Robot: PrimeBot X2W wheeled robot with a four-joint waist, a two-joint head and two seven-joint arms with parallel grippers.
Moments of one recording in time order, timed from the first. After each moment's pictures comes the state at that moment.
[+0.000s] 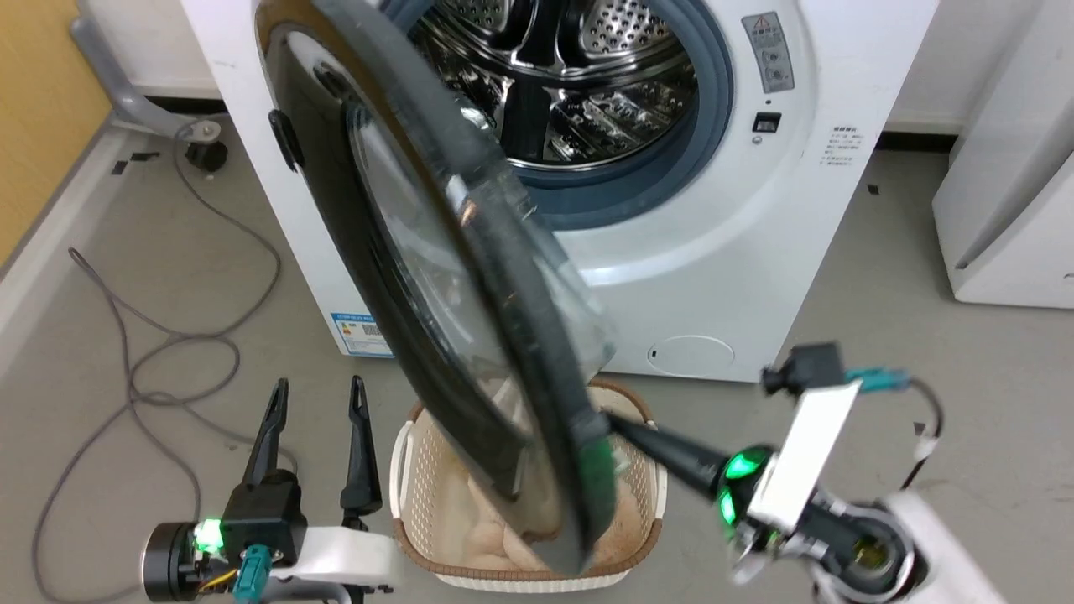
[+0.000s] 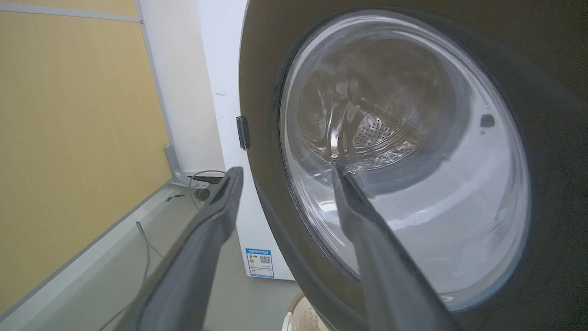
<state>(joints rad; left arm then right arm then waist) -0.03 0.05 -0.08 0.03 -0.03 0.14 -0.26 -0.34 -0.20 0.42 0.17 1.61 0.13 0.56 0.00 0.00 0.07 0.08</state>
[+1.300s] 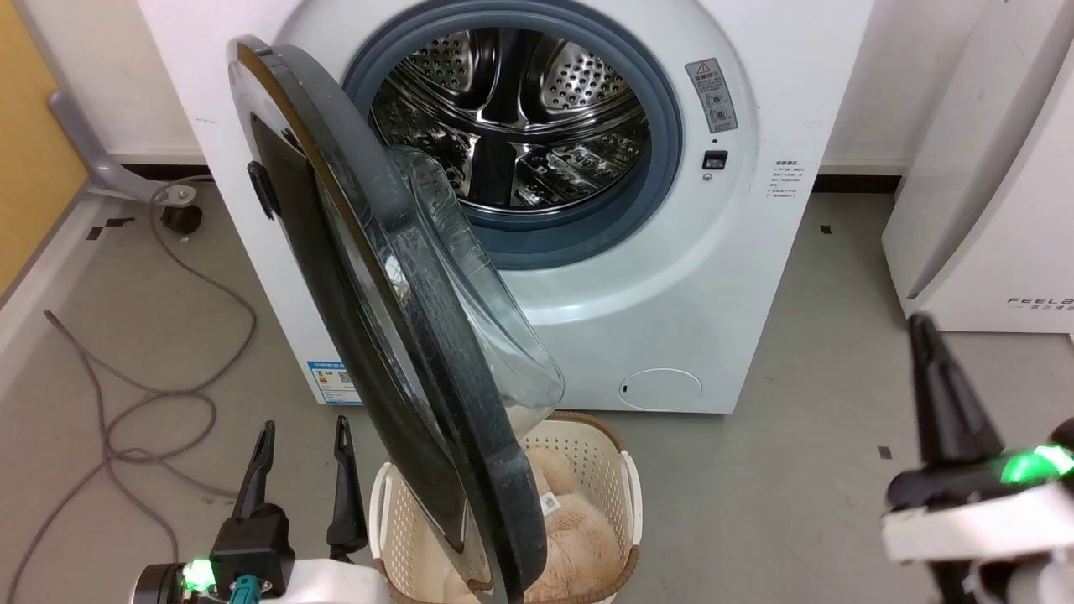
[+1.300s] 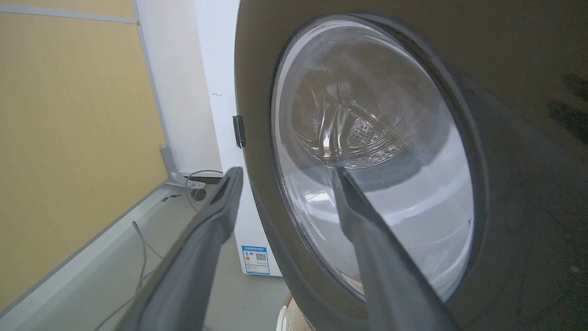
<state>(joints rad) 0.03 0.05 -0.05 0.05 -0.03 0.14 -0.26 -0.10 -0.26 0.09 -0.04 0.52 0.13 -0.26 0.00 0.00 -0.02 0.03</state>
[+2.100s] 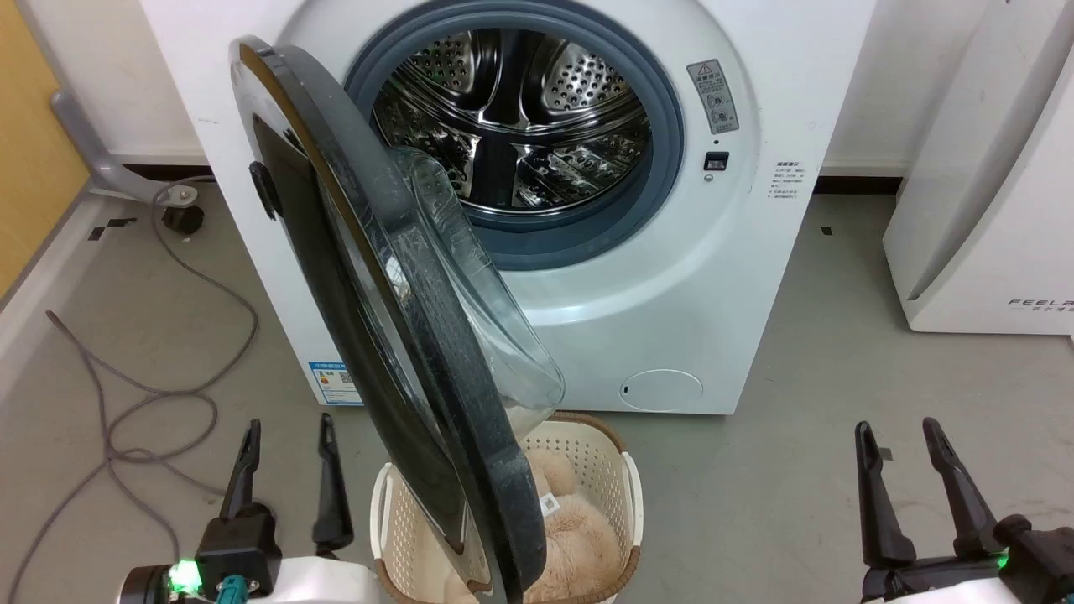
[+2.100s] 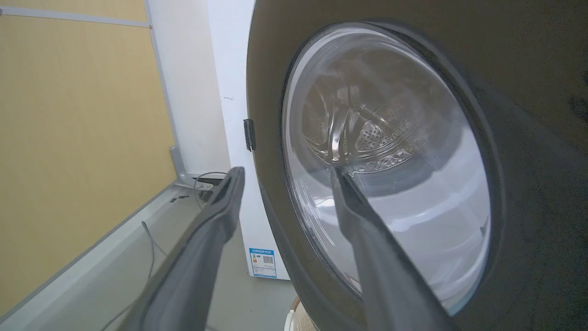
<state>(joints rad) 0.04 0.05 -0.03 0.04 -0.03 0.14 -0.26 0.10 -0.06 -0.03 -0.04 0.20 0.13 -0.26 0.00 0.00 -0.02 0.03</state>
